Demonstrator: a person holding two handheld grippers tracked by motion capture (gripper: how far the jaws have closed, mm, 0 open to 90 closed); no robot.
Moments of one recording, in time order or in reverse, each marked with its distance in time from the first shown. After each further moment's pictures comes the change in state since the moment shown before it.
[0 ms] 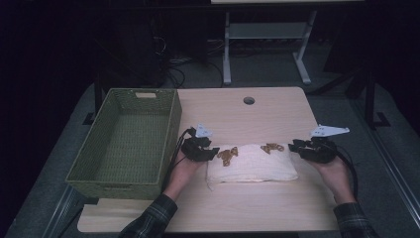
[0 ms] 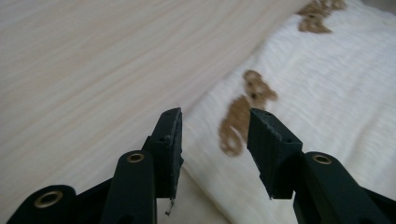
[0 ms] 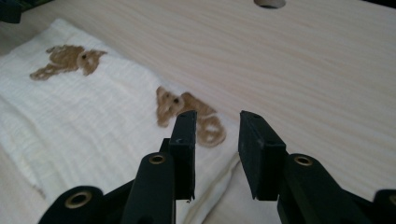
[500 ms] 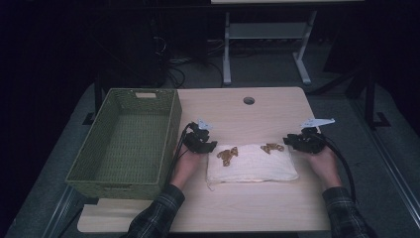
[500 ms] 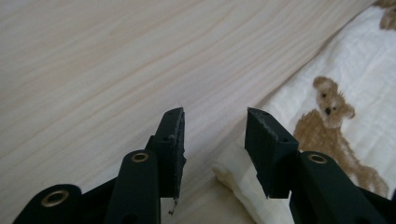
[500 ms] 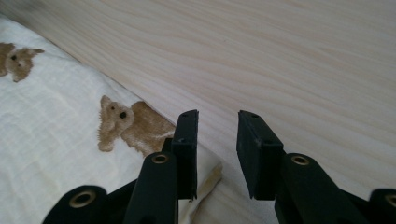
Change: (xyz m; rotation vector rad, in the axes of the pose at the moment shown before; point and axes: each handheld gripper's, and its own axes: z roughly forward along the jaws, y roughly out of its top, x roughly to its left) left arm 0.020 0.000 0.037 0.072 0.055 -0.033; right arm -0.026 0.005 0.047 0.066 -0.017 0.051
